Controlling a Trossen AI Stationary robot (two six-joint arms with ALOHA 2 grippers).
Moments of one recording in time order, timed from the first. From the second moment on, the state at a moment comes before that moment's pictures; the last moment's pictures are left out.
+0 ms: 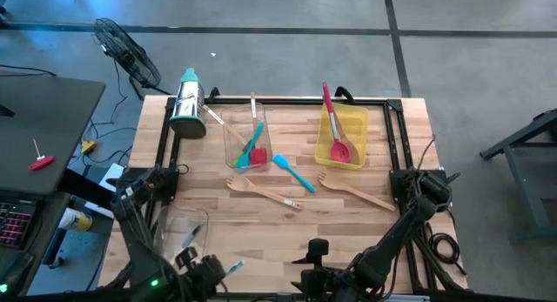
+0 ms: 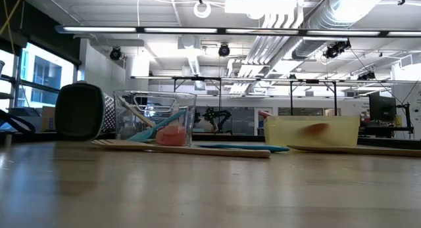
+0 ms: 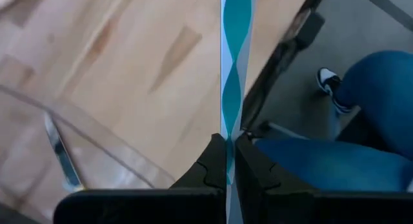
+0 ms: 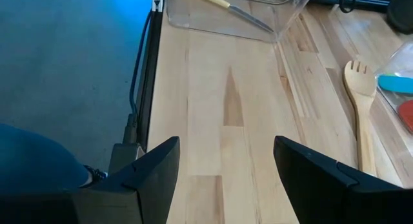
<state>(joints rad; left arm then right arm) -0.98 2.05 2.26 -1.57 -0.34 -1.56 0.83 2.03 1.72 -0.60 0.71 0.58</state>
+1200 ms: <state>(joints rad) -1.07 1.74 1.64 -1.57 -0.20 -2.05 0.82 2.03 1.72 -0.60 0.71 0.58</state>
